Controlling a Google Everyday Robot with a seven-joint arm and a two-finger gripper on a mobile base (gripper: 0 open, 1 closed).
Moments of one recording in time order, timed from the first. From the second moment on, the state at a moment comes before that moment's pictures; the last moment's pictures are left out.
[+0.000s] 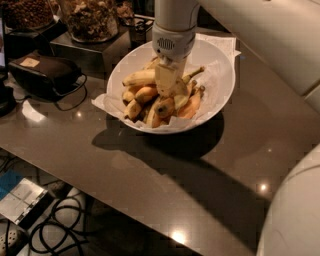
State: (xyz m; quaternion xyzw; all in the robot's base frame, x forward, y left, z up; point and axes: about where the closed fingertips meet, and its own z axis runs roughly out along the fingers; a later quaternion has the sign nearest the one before) arm 0.578 -0.045 0.912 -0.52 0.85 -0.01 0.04
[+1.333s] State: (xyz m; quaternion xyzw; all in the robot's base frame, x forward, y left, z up) arm 0.583 -0.039 0.916 -0.53 0.85 -0.01 0.06
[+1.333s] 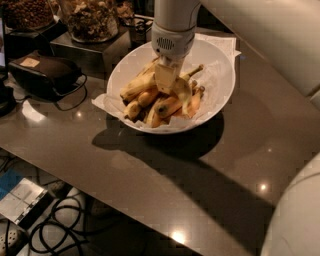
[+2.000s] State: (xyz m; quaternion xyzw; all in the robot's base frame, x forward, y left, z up) arm 0.565 -0.024 0.937 -0.57 0.82 -0.03 0.10
